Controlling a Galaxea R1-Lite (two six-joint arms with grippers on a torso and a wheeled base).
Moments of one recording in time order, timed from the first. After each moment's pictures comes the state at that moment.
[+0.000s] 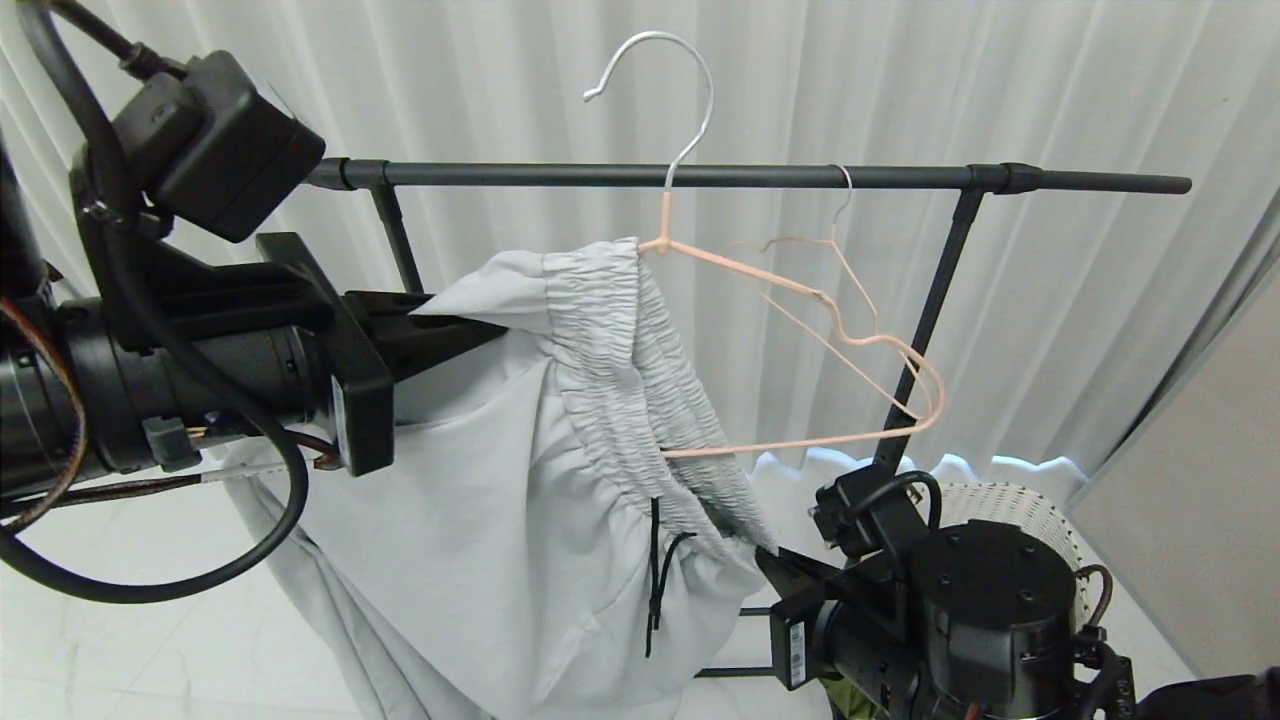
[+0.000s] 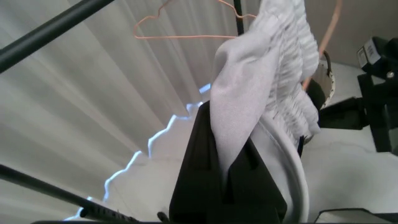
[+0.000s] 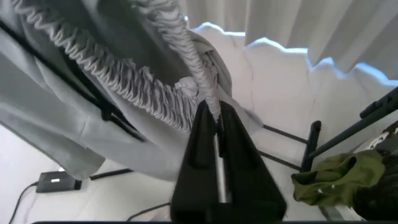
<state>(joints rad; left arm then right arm) -0.48 1.28 -0.96 -0.16 -0.30 0.41 1.04 1.81 -0.52 -0.97 -0.42 0.28</state>
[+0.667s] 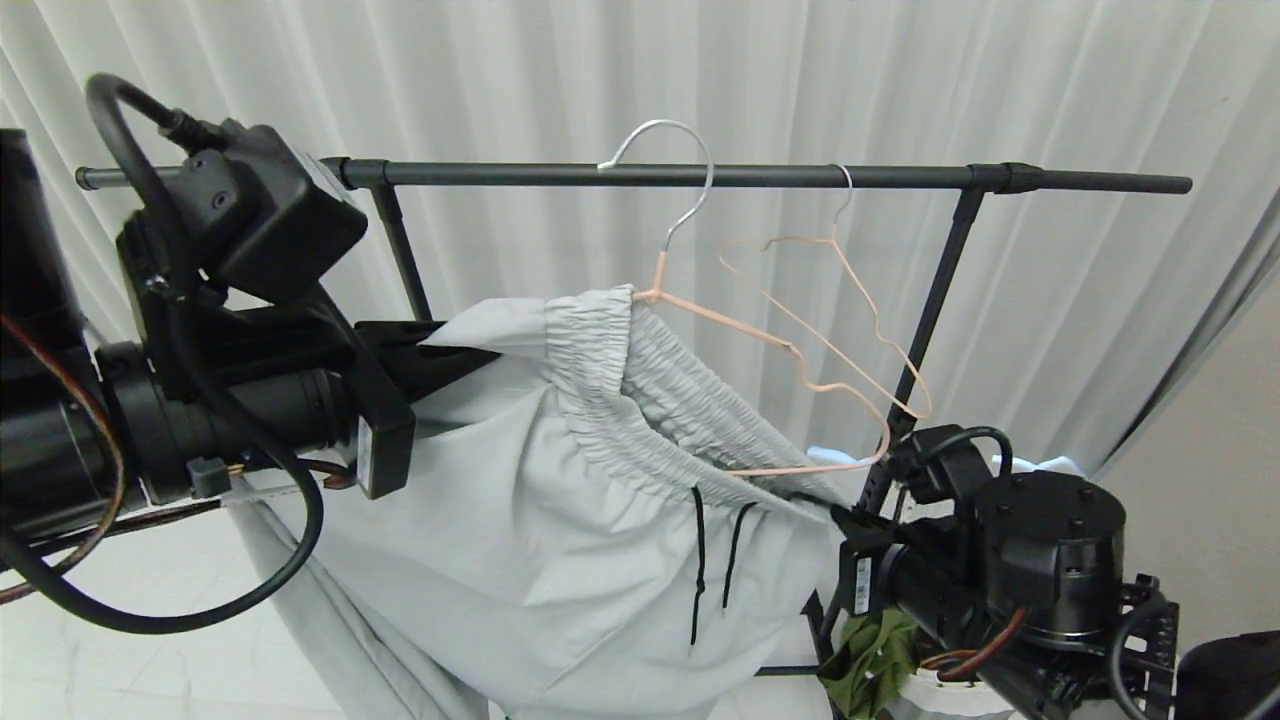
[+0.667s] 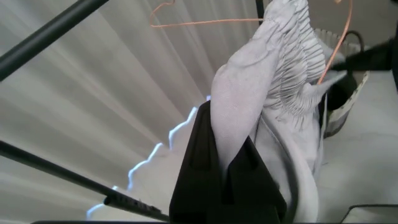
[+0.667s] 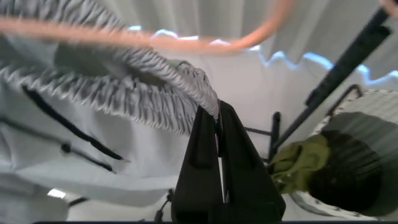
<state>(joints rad) -0.48 1.29 -0.87 -0.25 -0.22 0.51 0.84 1.76 -0.47 -0.97 -0.43 0.26</state>
